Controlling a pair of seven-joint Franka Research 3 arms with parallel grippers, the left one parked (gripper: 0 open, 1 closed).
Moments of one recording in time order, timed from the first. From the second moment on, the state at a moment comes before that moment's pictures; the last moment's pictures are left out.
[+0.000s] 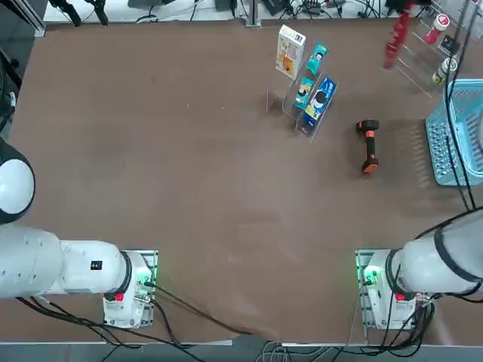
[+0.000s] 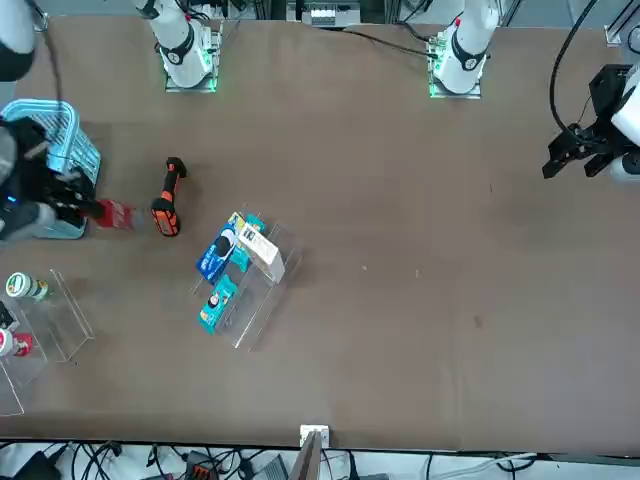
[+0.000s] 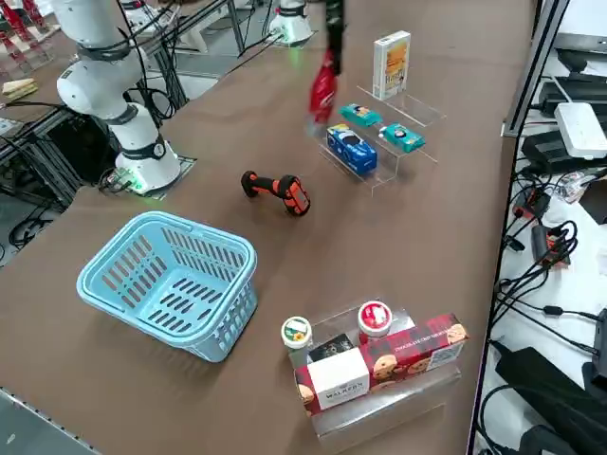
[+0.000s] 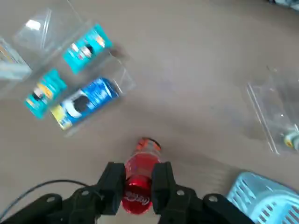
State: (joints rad) arm -0.06 0.16 0.00 -1.46 0.07 1.59 -0.42
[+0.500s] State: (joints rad) arm -0.40 -0.12 -0.01 -1.85 0.06 1.71 -0.81
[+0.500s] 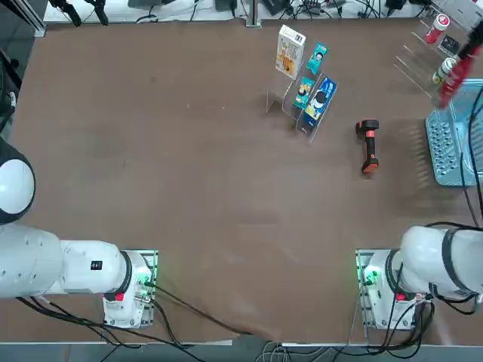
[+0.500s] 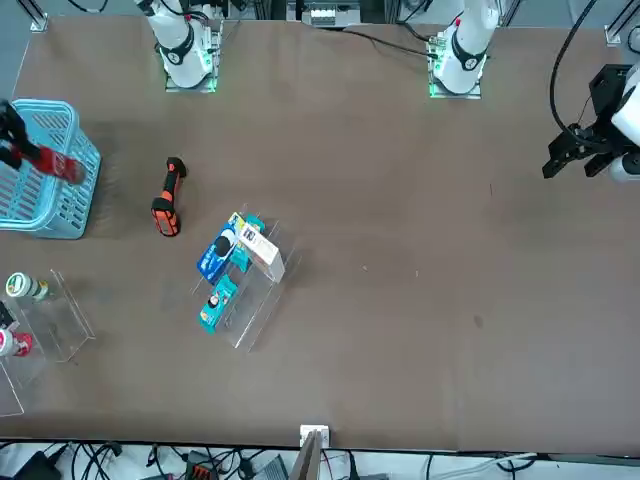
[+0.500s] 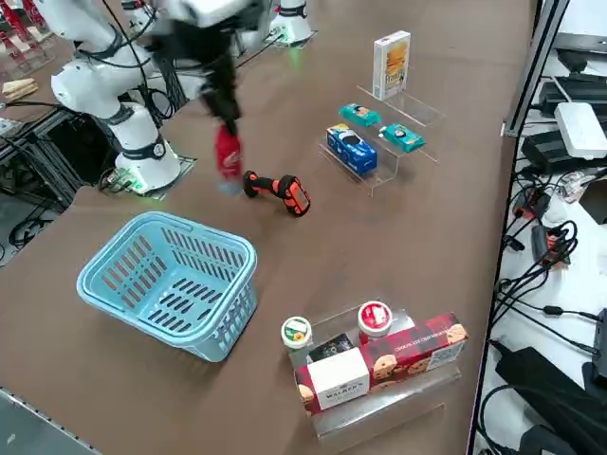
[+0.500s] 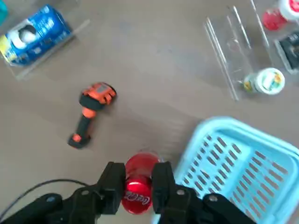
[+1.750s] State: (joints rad) arm -0.82 0.11 -0.01 -2.16 0.29 2.36 -1.39
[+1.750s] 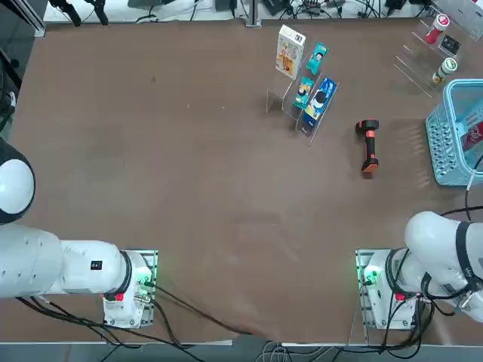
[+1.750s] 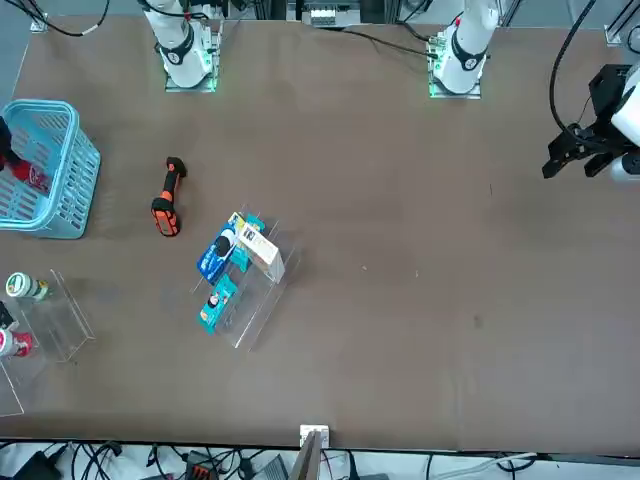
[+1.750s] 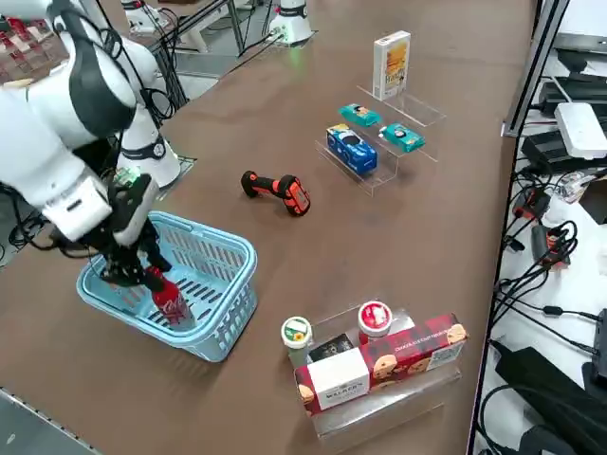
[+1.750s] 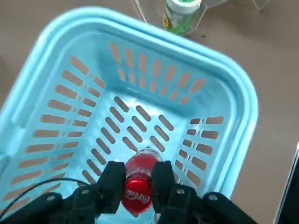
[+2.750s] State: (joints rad) arm -0.82 0.13 0.02 -2.09 0.31 2.32 -1.39
